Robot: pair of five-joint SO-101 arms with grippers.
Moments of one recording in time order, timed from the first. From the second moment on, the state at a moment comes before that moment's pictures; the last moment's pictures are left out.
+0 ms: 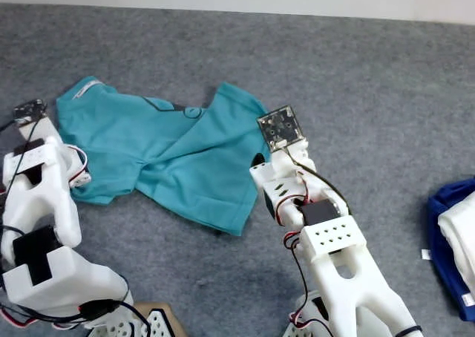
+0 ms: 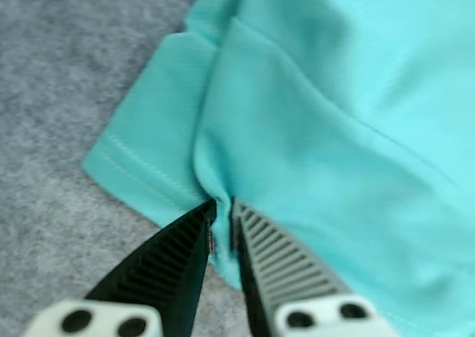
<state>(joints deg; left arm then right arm) -33.5 3.7 31.5 50.2 4.1 -23.5 -40.4 63.4 22.6 9.9</state>
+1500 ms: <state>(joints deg) -43.9 5.8 20.7 55.4 4.1 -23.5 -40.4 64.7 22.6 9.9</state>
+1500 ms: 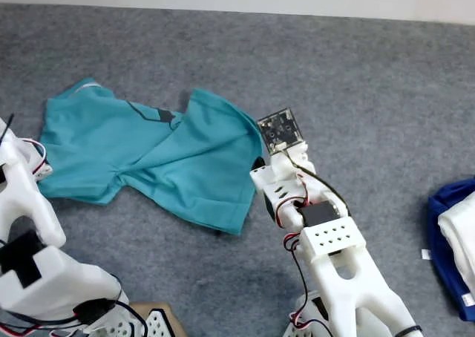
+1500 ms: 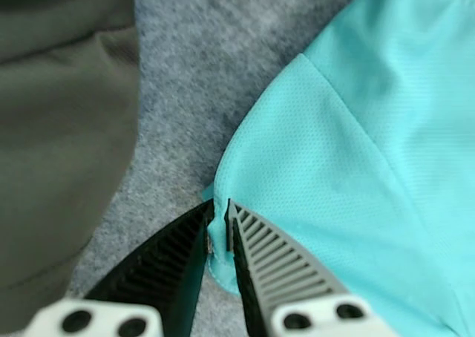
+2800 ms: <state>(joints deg) -41.2 19.7 -18.8 87.2 4.1 -23.5 -27.9 38.5 39.1 4.7</state>
